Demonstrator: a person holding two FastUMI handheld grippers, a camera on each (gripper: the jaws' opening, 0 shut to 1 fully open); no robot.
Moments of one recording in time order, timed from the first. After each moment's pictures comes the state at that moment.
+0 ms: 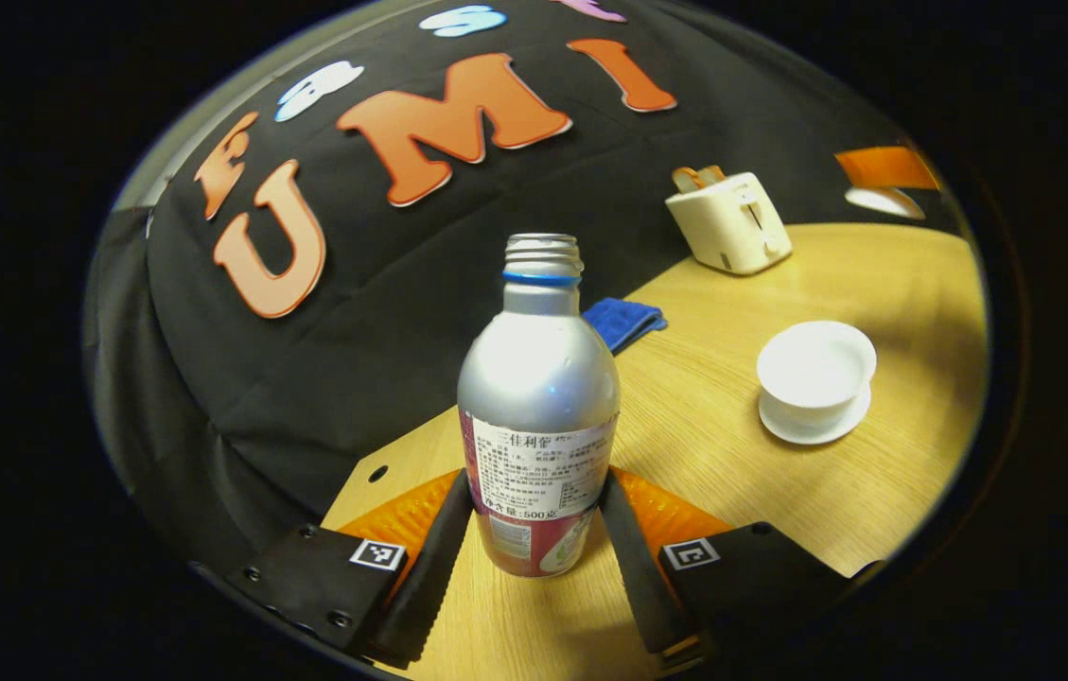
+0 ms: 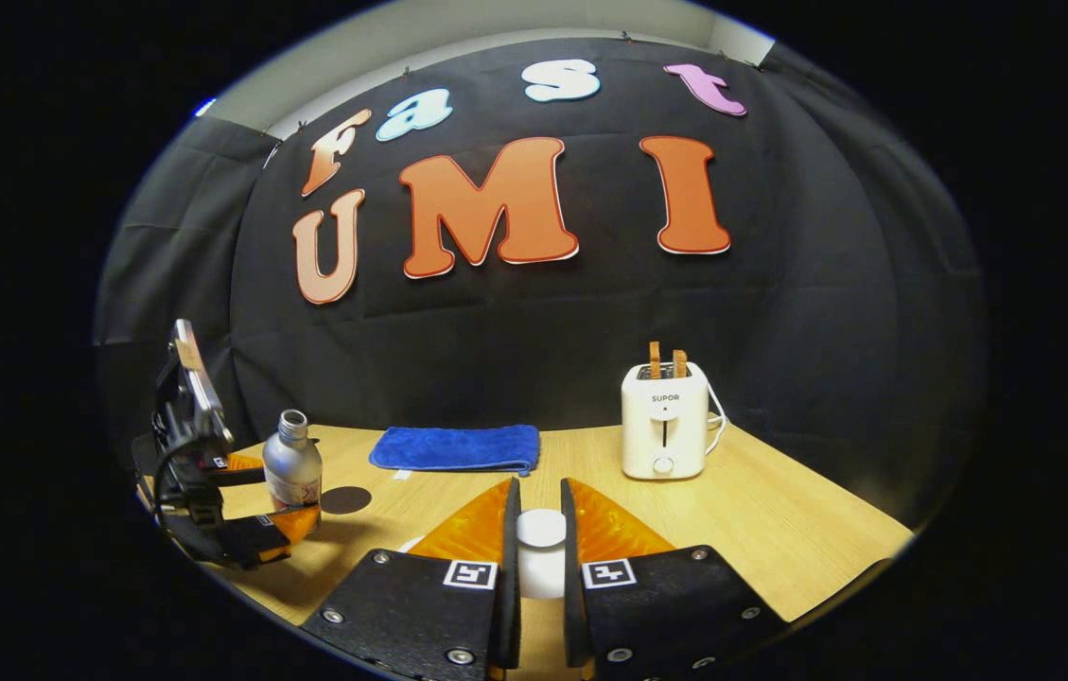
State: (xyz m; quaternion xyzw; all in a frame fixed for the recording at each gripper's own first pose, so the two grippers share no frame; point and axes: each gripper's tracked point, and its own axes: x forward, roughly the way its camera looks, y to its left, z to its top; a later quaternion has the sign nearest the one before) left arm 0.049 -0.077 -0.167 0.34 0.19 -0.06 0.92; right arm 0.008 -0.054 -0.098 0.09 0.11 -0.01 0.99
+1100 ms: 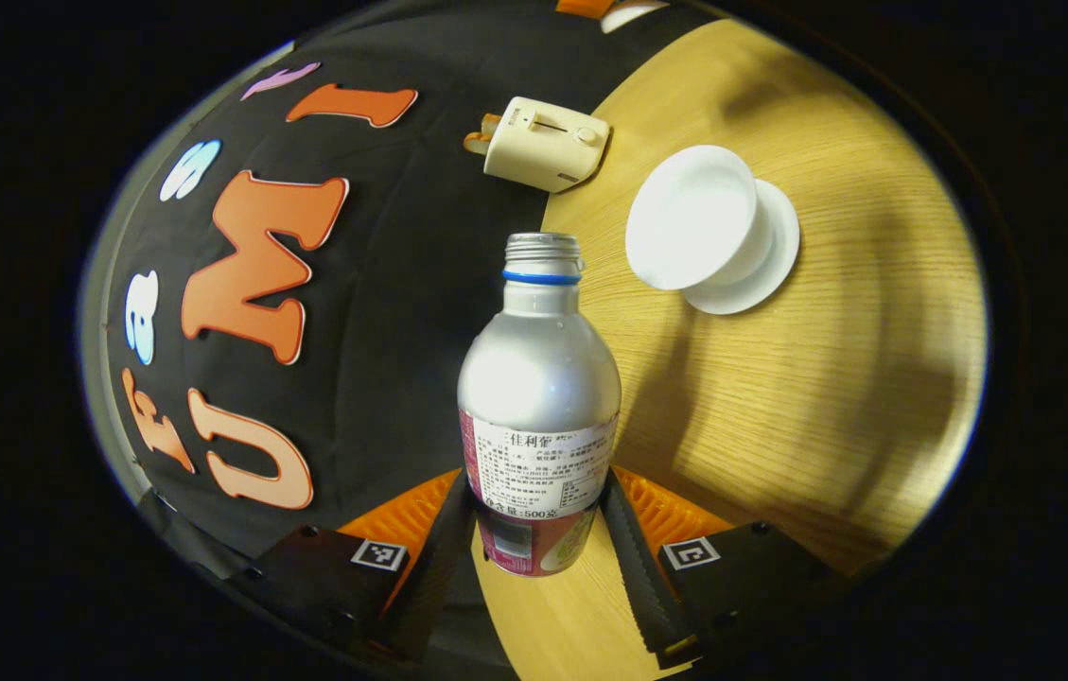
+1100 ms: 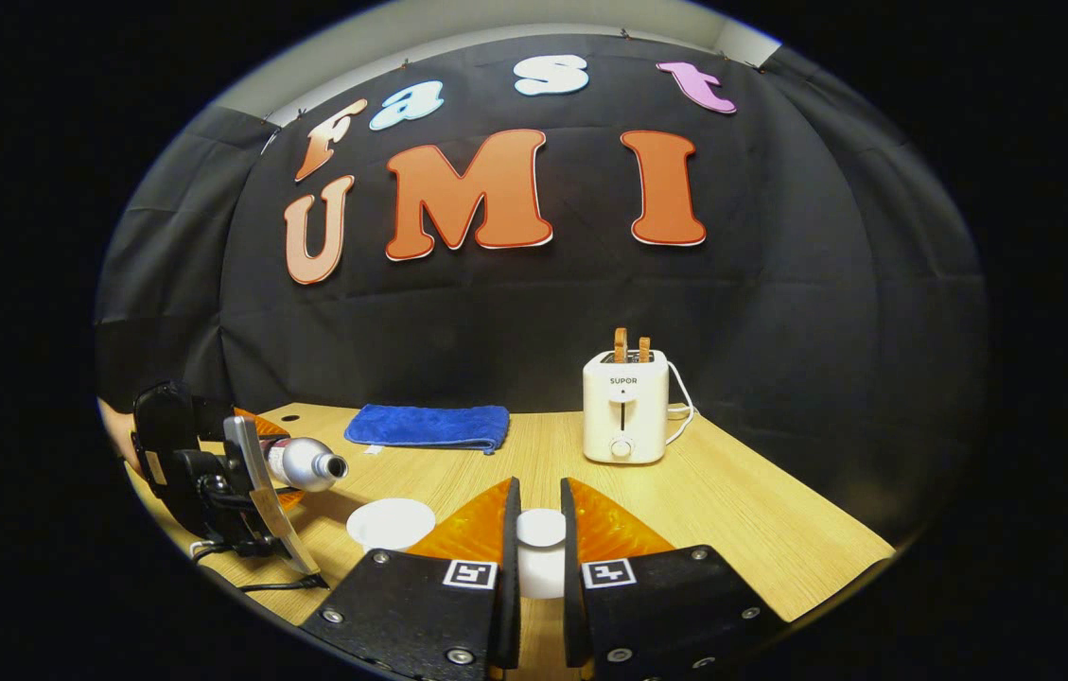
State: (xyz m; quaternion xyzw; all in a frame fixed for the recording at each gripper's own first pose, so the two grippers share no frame) left arm 0.056 -0.101 -0.175 0.64 0.16 -0.14 0.74; right arm -0.015 -0.084 -0.116 0.08 0.12 -0.02 0.99
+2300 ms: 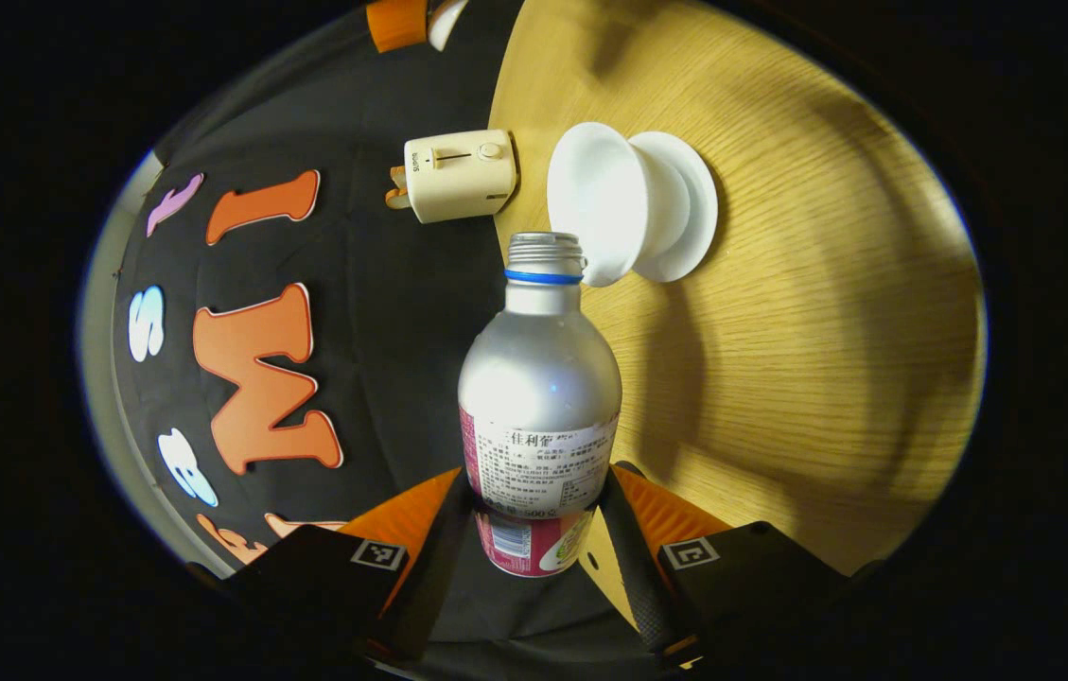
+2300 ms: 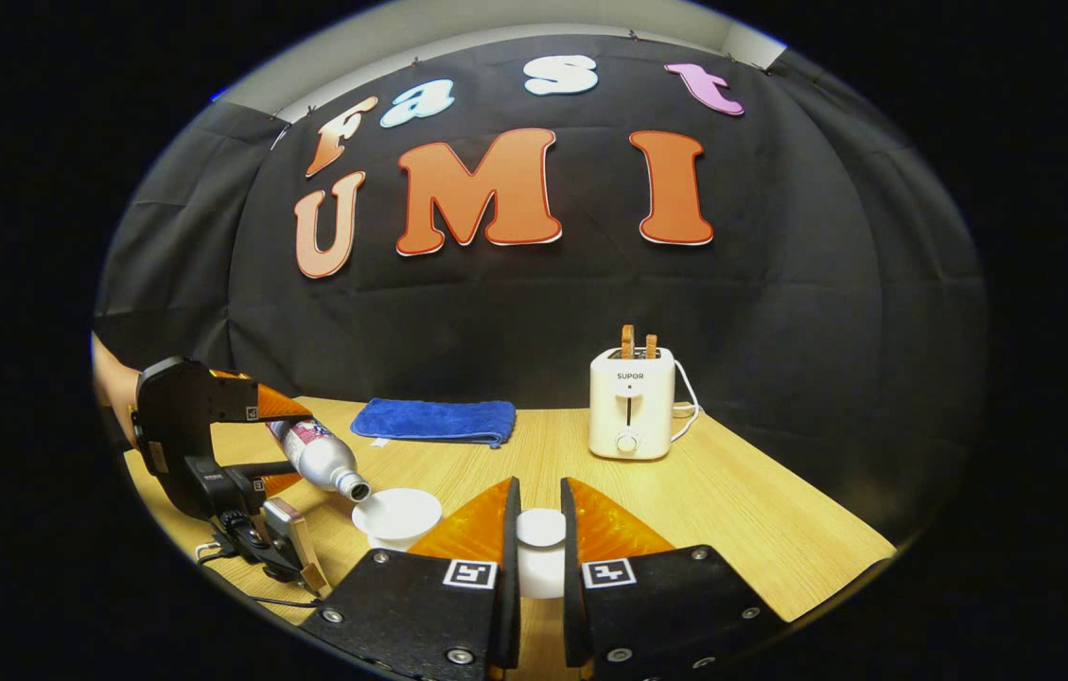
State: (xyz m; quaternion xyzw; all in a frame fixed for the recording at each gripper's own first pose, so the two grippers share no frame) left arm 0.068 -0.115 -0.154 0.78 0.09 -0.16 0.60; right arm -0.023 -0.079 -0.123 0.07 0.12 -0.01 0.99
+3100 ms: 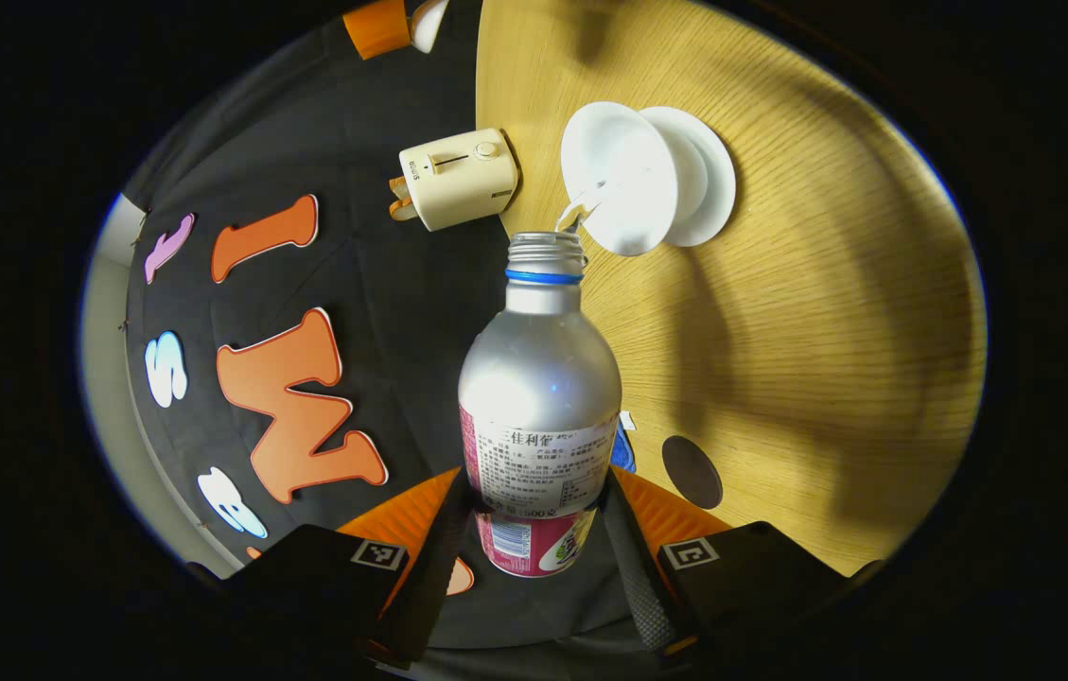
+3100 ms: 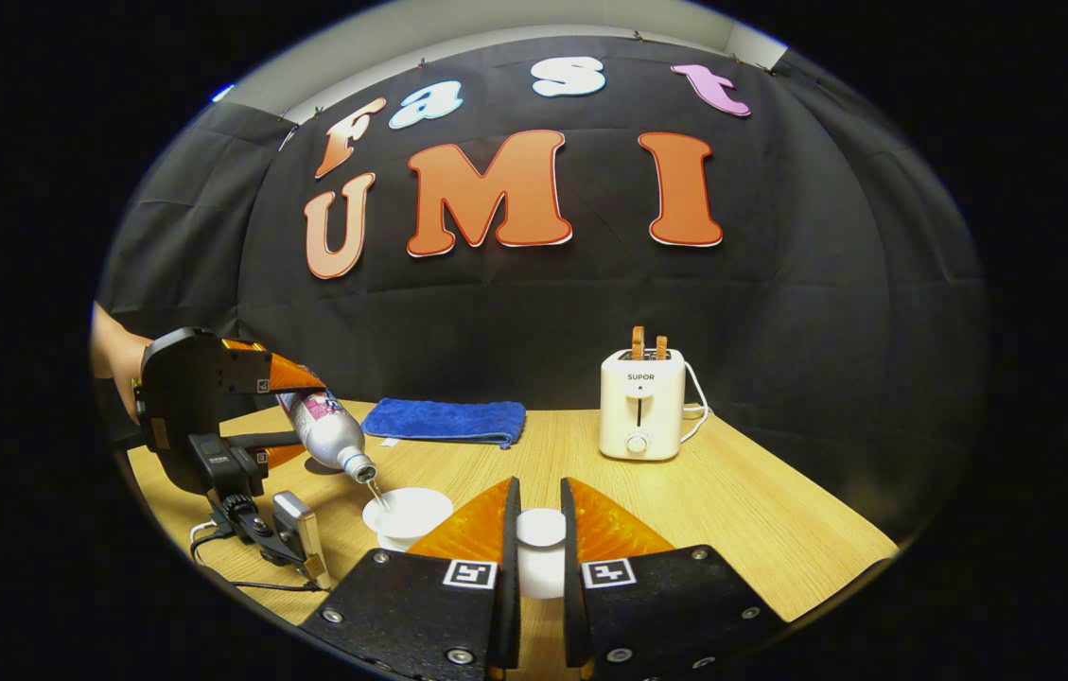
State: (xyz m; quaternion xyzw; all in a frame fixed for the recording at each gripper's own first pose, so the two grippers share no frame) left arm 0.079 -0.111 -0.121 0.82 0.06 -0.14 0.55; right arm -0.022 -0.070 -0.122 0.07 0.12 0.01 0.99
